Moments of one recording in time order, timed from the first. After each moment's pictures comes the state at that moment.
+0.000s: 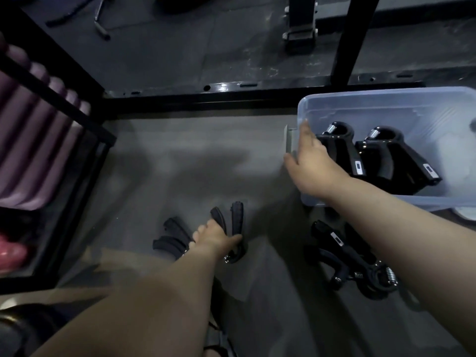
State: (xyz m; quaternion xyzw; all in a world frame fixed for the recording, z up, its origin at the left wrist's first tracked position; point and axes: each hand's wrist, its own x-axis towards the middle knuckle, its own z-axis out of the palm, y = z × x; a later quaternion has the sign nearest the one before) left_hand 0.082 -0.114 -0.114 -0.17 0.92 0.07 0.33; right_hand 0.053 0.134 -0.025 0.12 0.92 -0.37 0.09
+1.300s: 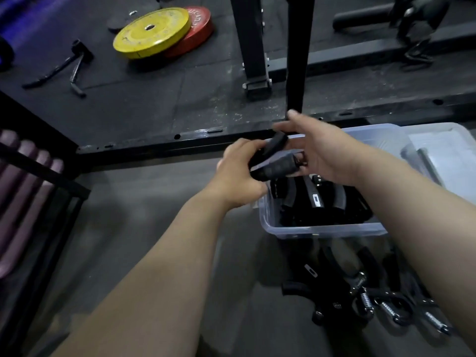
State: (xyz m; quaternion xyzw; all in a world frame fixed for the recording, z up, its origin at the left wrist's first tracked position) left_hand -0.022 0.044 0.031 0.32 0.88 0.35 0.09; right_hand 0.035 0.231 0.058 0.16 0.60 -0.77 0.12
